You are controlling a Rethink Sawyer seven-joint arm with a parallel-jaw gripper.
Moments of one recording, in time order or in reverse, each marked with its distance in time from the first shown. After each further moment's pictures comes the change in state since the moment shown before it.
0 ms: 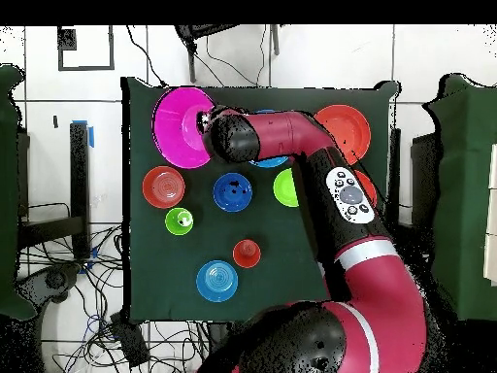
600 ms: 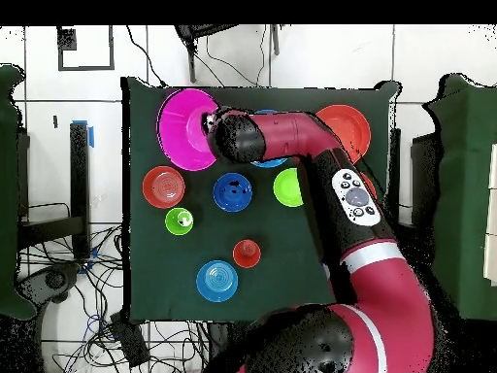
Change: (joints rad) arm -0.018 -0.011 0.000 0.010 0.000 0.017 0.000
